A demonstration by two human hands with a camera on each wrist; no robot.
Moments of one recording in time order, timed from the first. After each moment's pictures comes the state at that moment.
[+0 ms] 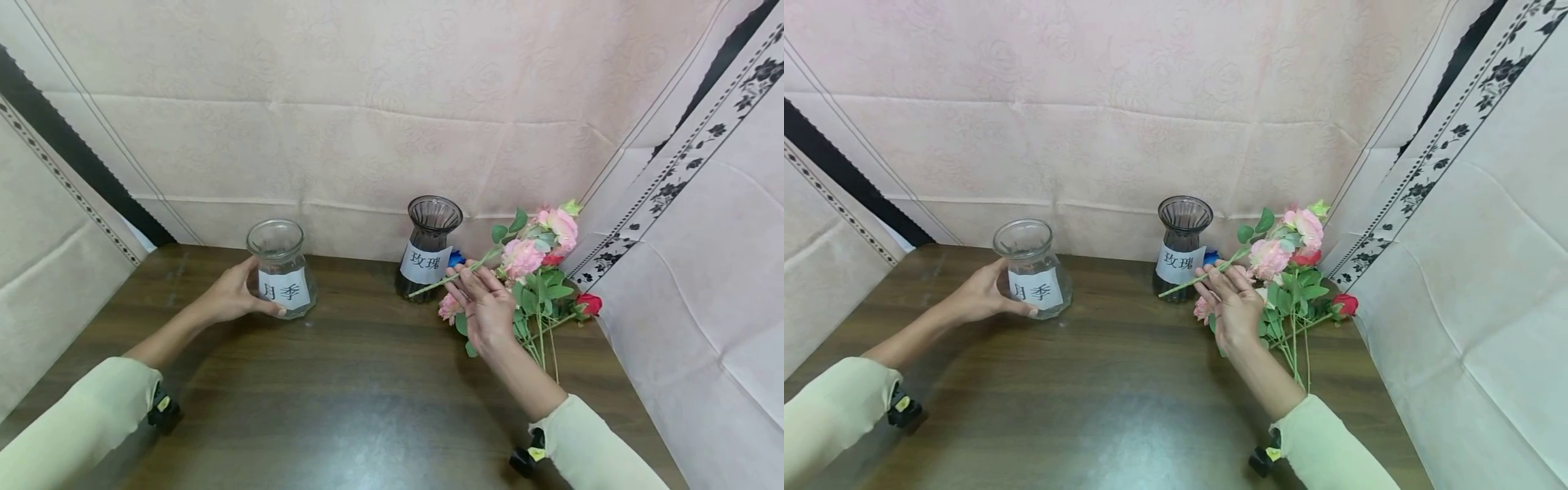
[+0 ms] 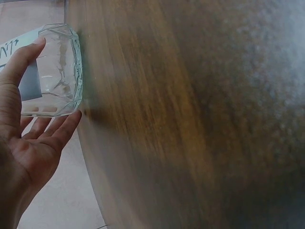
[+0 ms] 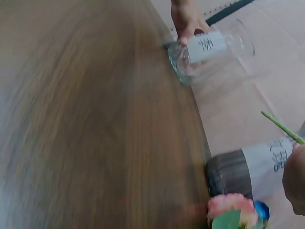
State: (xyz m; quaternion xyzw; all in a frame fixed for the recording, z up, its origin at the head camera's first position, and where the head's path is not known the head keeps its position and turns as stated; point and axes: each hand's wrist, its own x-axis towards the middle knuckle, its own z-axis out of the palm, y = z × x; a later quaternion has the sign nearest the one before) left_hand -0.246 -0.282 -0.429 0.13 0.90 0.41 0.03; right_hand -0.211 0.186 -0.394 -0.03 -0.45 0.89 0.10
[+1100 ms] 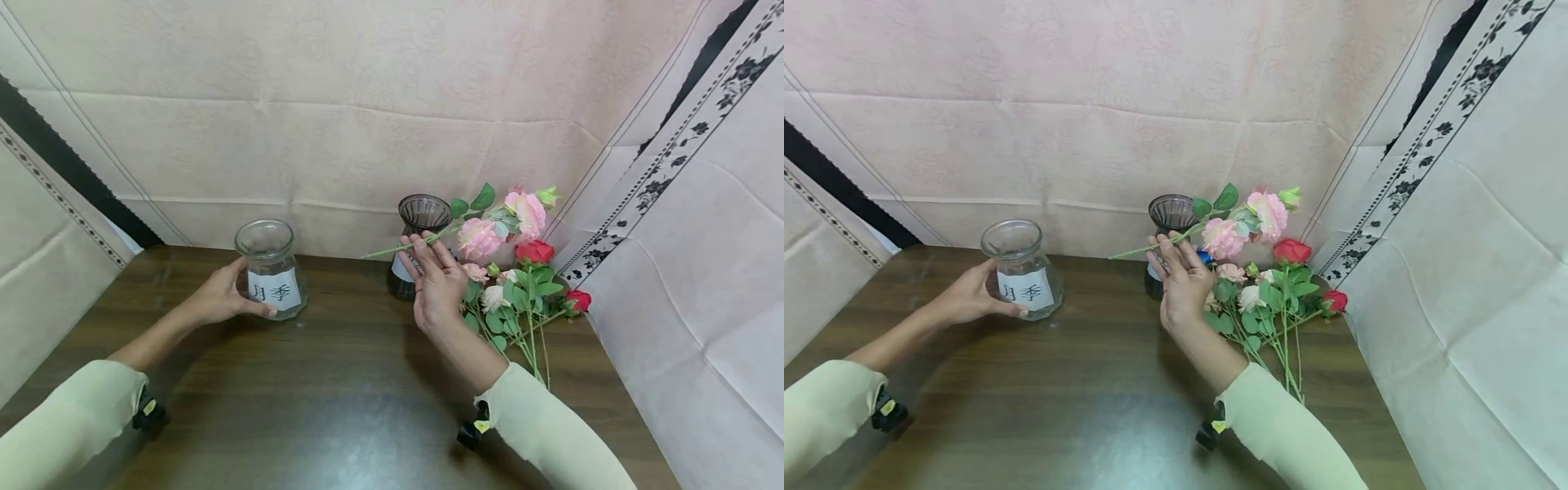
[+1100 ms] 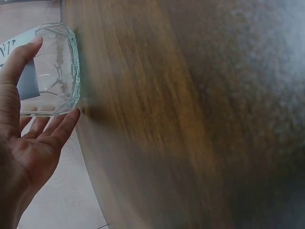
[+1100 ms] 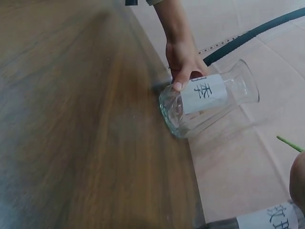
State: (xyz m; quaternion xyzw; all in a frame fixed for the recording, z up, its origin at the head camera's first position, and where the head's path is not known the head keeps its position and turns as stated) left_hand -0.246 -0.284 -0.430 0.15 0.90 0.41 0.03; right_hand -0.226 0.104 -0.365 0.01 -0.40 0.90 0.16
